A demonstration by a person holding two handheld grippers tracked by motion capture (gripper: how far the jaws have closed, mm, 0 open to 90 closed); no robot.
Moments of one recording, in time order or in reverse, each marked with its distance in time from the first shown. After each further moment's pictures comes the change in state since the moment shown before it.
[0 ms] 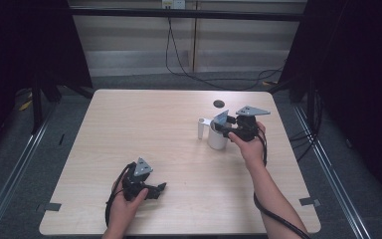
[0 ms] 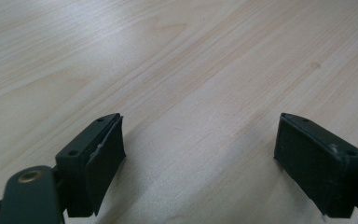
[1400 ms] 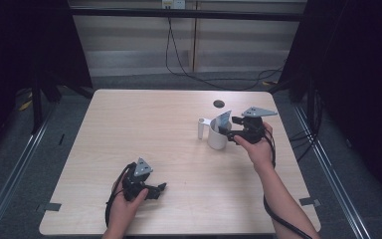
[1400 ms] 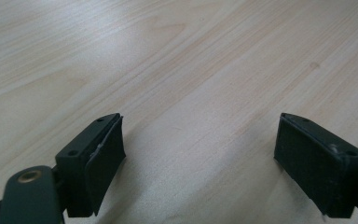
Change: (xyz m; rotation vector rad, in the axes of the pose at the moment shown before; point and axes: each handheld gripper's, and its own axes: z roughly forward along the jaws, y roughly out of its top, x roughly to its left) left arm -0.001 0.000 0.000 0.006 -0.003 0.001; right arm 0.001 0.003 -0.025 0.026 0.012 -0.016
